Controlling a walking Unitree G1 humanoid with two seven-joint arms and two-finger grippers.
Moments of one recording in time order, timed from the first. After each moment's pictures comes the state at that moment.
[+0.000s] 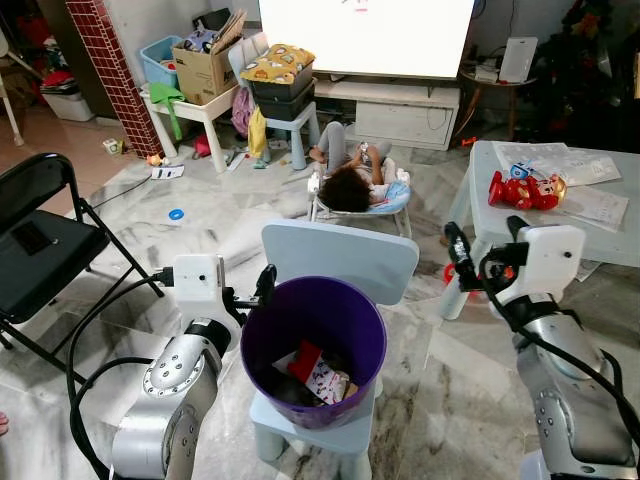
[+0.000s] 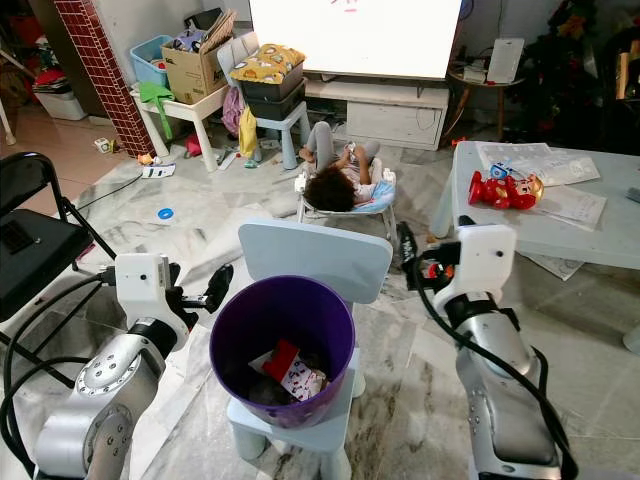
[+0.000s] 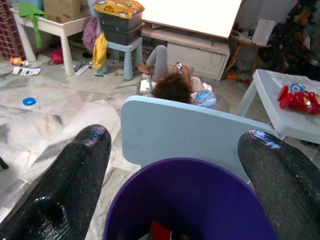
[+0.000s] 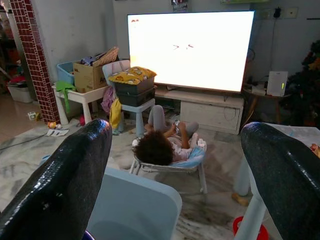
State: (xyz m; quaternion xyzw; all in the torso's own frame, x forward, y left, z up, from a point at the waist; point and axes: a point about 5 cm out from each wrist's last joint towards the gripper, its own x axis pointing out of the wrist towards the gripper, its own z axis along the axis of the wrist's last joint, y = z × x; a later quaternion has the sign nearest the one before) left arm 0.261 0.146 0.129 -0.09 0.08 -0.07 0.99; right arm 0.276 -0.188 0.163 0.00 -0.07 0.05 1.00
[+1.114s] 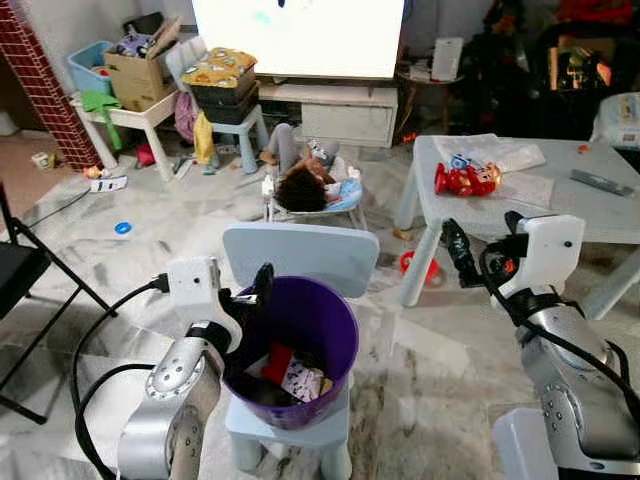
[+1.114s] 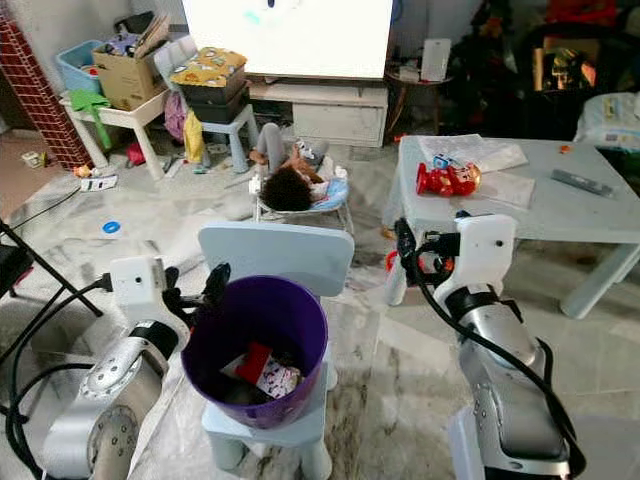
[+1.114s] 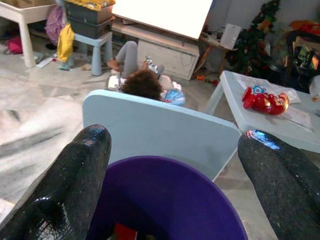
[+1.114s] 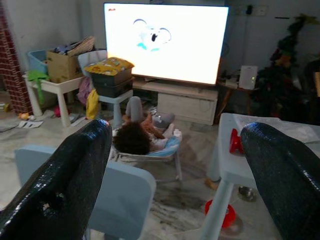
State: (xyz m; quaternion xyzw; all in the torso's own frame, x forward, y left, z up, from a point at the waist) left arm 0.259 0.145 0.125 -0.12 0.08 -0.06 0.99; right arm 0.277 -0.183 0.171 -0.01 -0.05 0.07 1.00
